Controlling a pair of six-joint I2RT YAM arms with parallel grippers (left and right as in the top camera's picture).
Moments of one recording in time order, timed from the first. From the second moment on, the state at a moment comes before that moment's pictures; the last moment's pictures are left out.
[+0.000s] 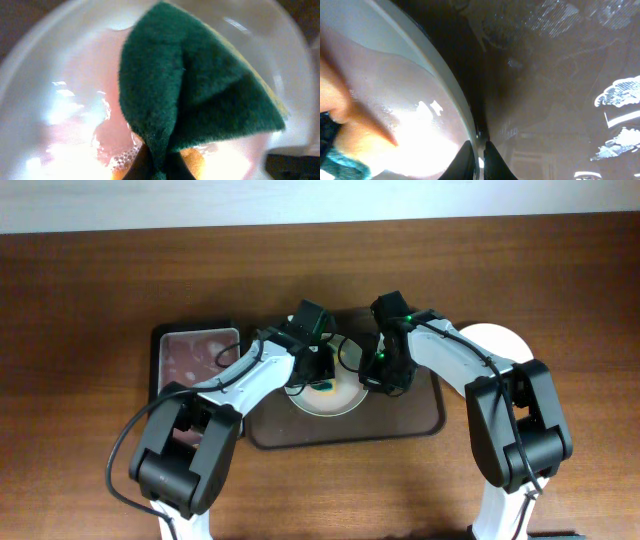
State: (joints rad) left arm -0.51 1.99 1.30 -0.57 0.10 -0.57; right arm 0.32 2.00 1.31 -0.80 -0.31 0.58
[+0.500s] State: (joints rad) left arm -0.48 1.95 1.31 -0.70 0.24 -0.36; right arm 0.32 2.00 1.31 -0.81 -0.32 0.58
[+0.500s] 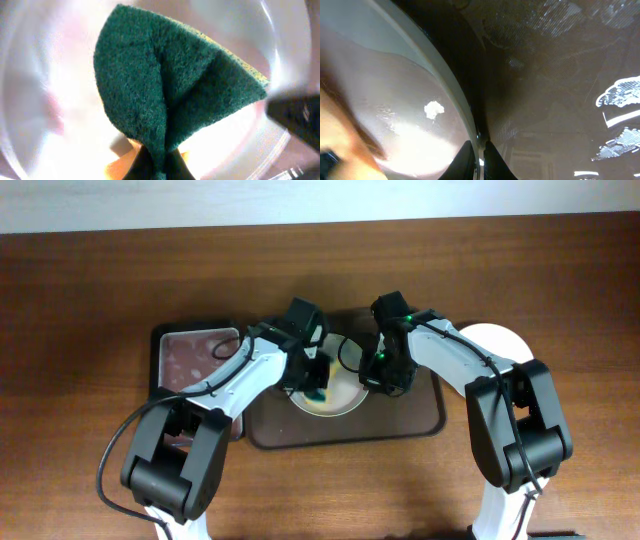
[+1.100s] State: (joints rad) left arm -0.48 1.95 1.31 -0.52 -0.05 -0.36; right arm 0.32 2.00 1.31 -0.82 -0.31 0.58
